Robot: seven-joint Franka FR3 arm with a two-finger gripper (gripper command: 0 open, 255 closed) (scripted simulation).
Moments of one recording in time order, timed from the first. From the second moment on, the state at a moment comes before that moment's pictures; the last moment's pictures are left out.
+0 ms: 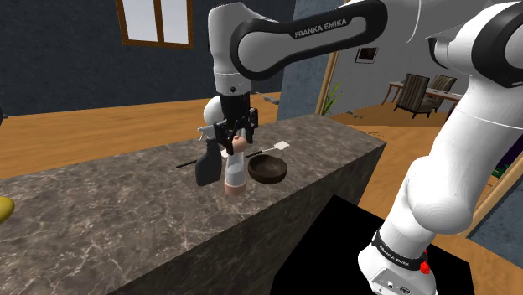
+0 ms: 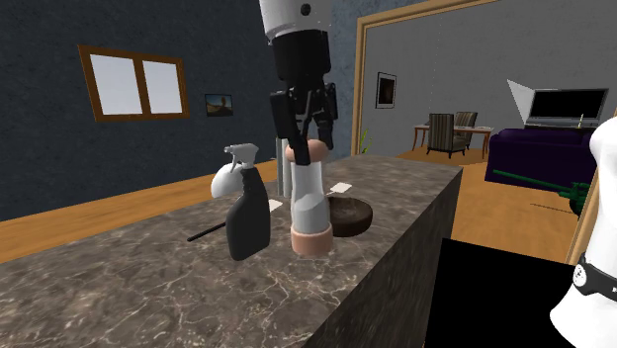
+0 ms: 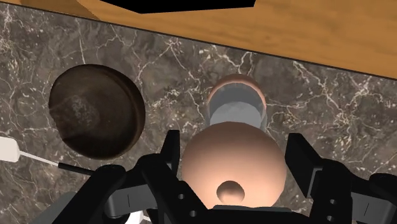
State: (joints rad) arm 0.10 -0.04 0.32 -1.96 -0.07 1.78 0.49
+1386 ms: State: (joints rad) arm -0.05 -0.13 0.13 -1.85 -0.11 1.61 0.15
